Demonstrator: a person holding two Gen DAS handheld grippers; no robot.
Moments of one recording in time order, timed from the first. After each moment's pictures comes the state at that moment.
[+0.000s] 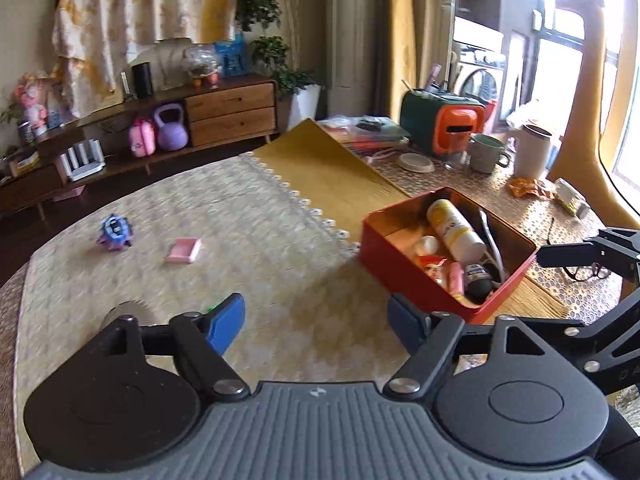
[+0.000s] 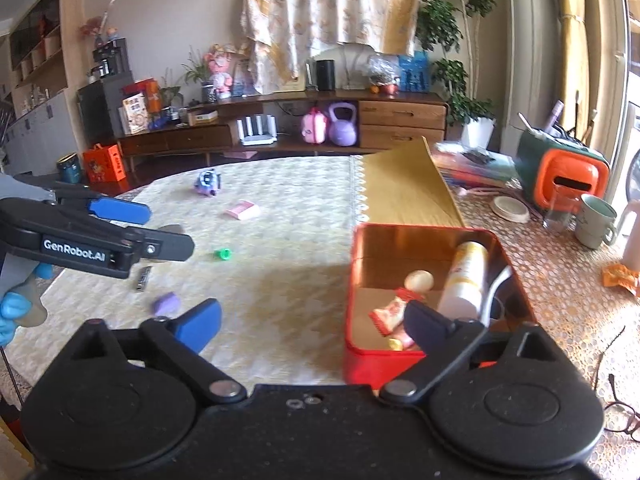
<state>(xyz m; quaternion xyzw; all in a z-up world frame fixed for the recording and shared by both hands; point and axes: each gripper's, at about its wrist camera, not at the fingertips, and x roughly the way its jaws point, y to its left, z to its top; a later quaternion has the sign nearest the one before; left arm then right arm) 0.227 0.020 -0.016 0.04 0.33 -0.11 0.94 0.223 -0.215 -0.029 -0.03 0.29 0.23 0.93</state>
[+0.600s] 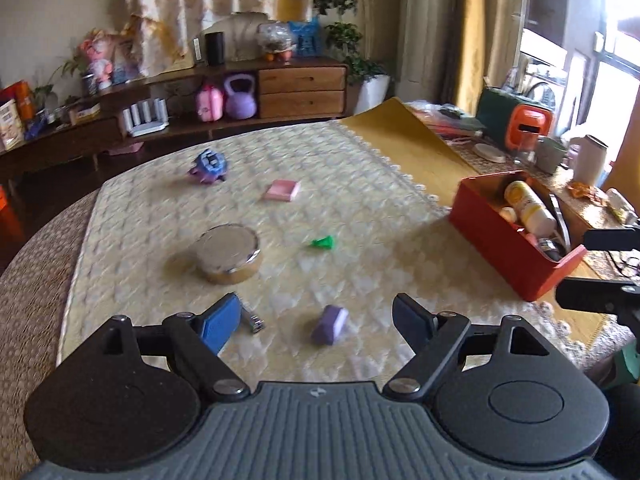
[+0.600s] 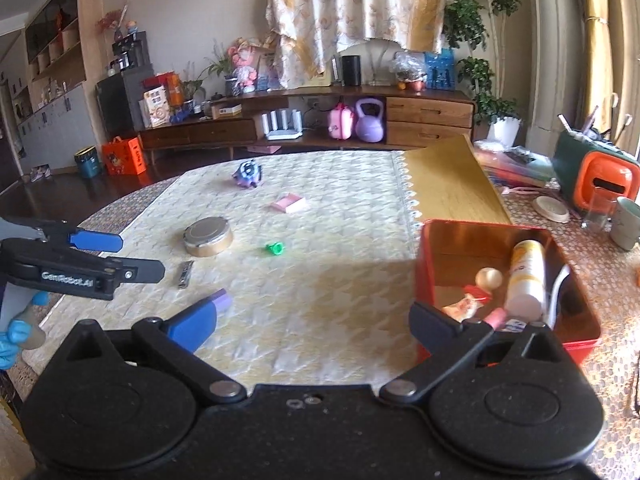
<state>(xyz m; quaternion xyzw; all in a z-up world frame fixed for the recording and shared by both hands) 0.183 0.110 -0.050 -0.01 0.35 -0.02 0.94 0.209 -0.157 -0.040 -0.04 0.30 0.26 0.92</state>
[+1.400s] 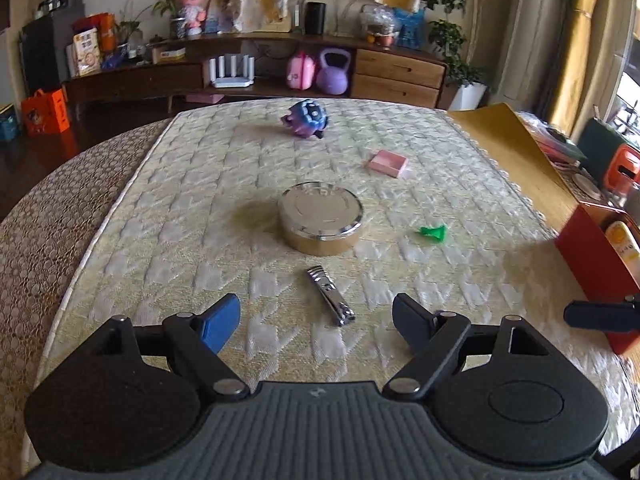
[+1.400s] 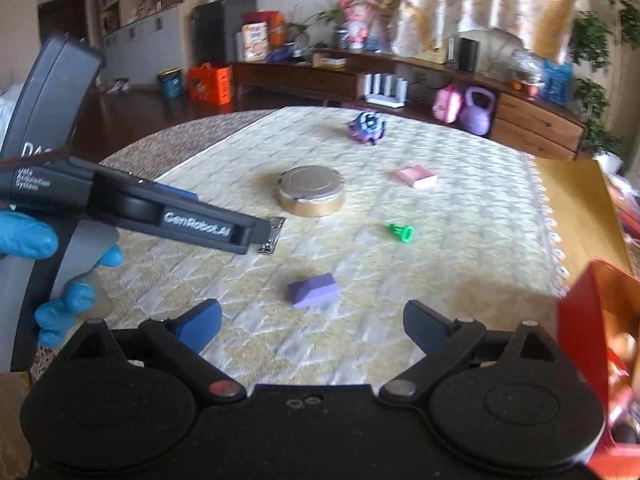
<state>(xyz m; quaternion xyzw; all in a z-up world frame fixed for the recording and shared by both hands) 0.220 0.157 -0.107 -0.09 0.36 0.10 0.92 0.235 -0.045 -0.089 -0.15 0.32 0.38 0.85</state>
